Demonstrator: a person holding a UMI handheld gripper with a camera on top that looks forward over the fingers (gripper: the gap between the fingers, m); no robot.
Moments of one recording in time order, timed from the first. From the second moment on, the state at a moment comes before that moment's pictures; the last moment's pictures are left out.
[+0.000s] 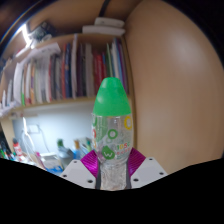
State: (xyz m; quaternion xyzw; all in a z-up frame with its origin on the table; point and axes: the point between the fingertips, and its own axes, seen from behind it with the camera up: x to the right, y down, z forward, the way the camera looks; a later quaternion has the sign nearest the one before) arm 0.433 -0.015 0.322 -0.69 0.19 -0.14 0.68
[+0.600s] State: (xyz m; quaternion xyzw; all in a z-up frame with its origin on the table) arm 0.494 -0.041 0.078 -0.74 0.23 -0.18 0.61
